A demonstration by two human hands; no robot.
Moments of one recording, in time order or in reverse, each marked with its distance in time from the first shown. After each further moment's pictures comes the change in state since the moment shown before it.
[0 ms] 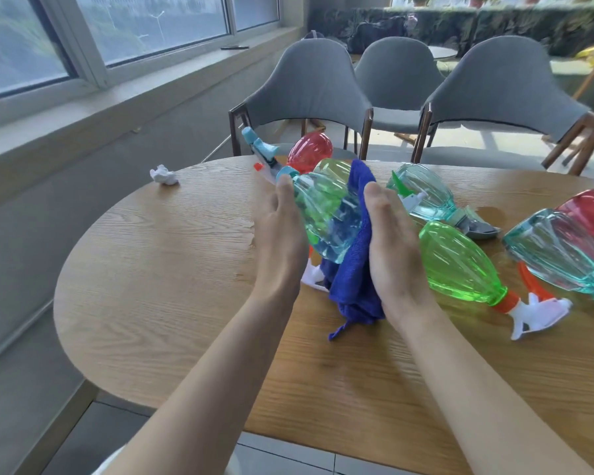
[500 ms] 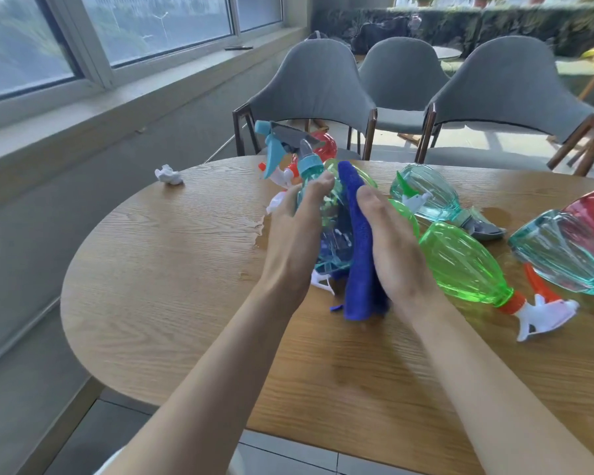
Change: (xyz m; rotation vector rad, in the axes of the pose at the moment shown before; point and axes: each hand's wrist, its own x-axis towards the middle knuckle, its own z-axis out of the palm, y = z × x) left_hand -0.012 0.008 -0.002 -0.077 -0.223 -0.006; right_hand 0.003 -0.003 -0.005 -0.034 -0.167 0.070
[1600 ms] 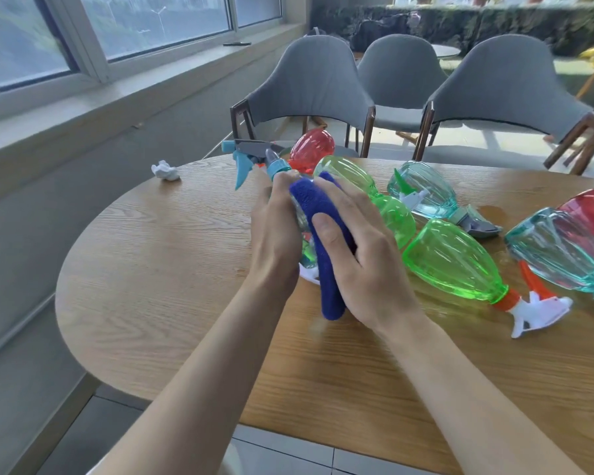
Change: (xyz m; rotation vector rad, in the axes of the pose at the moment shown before) left_hand 0.009 -0.001 -0.008 -0.064 0.114 0.010; right_hand -0.012 0.017 0.013 -0.613 0.012 -0.449
